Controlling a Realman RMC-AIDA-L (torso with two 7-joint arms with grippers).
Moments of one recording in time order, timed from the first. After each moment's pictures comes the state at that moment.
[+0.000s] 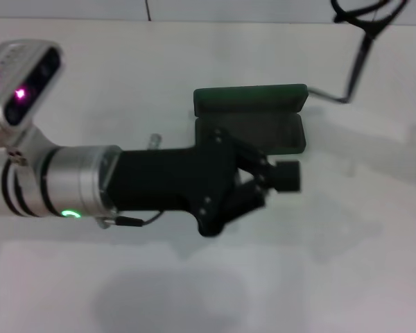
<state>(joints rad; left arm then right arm) -0.60 -2.09 1.09 0.35 1.45 1.94 -1.10 0.54 2.02 -0.93 -0.85 -1.17 -1.75 1.42</state>
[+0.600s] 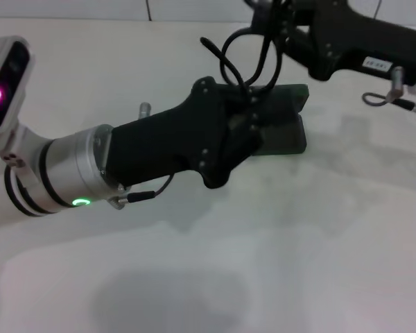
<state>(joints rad) -0.61 -2.10 1.17 0.21 1.16 1.94 -0.92 0.71 2.03 -1.19 -0.54 -1.18 -1.53 1.21</state>
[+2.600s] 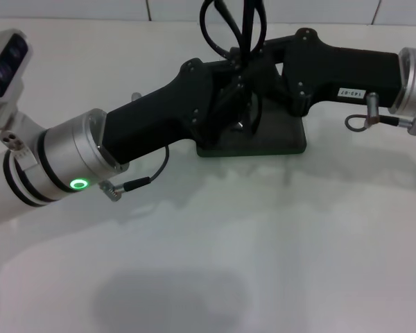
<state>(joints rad) -0.61 -2.10 1.17 0.19 1.07 1.86 -1.05 0.74 2.02 -1.27 -0.54 -1.25 -1.50 1.21</state>
